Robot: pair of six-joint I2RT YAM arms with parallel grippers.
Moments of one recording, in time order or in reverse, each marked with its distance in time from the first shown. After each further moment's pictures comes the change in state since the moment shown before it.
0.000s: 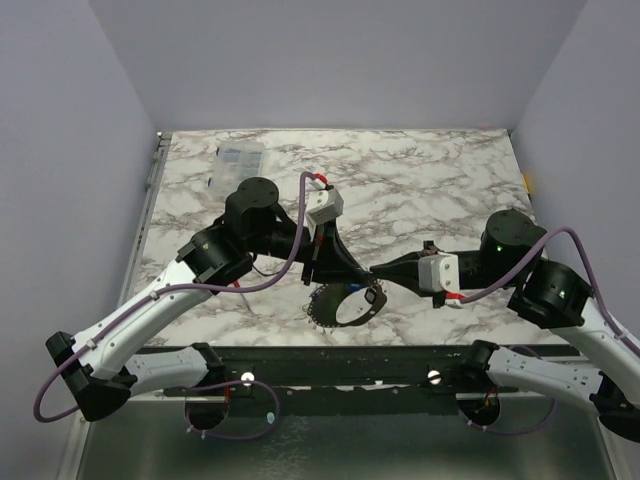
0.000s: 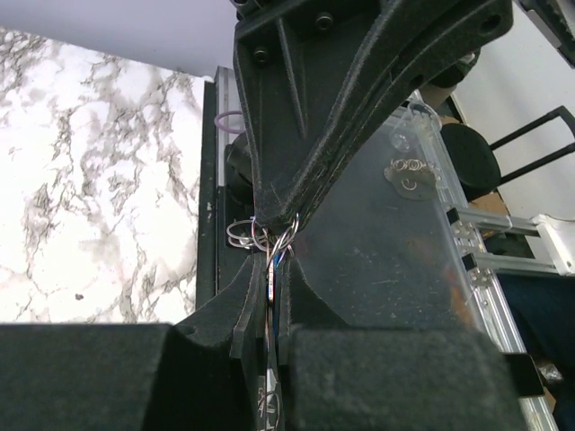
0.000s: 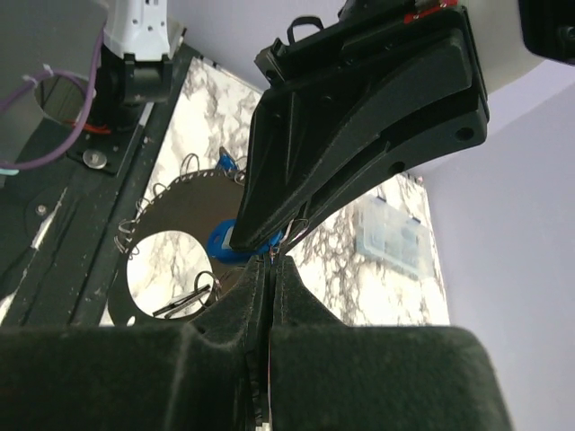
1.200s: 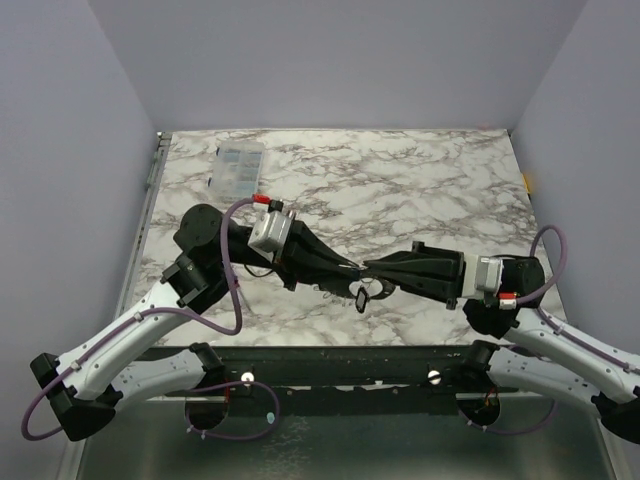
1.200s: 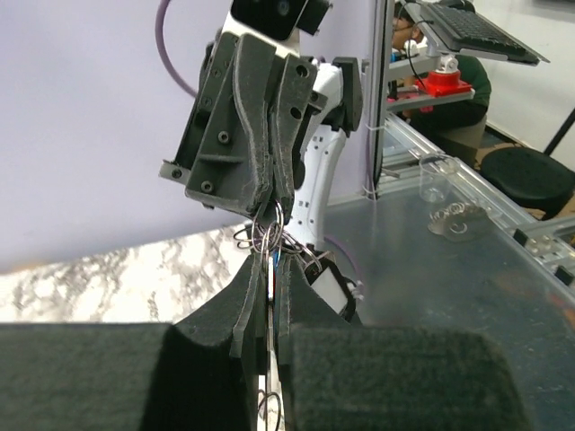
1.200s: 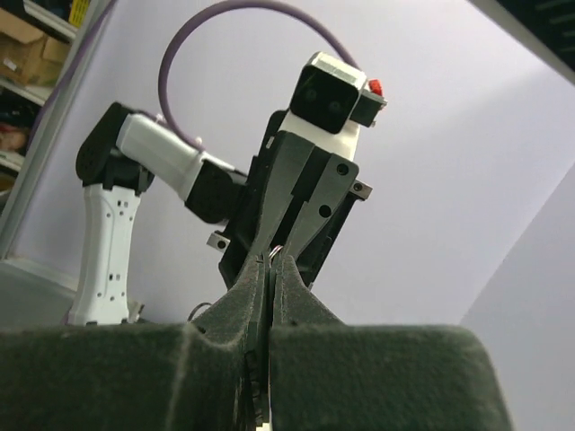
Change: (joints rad) left arm -0.003 -0.159 -0.170 0.549 0.092 0.034; right arm 0.005 -0.046 -0.489 1.379 -0.097 0.592
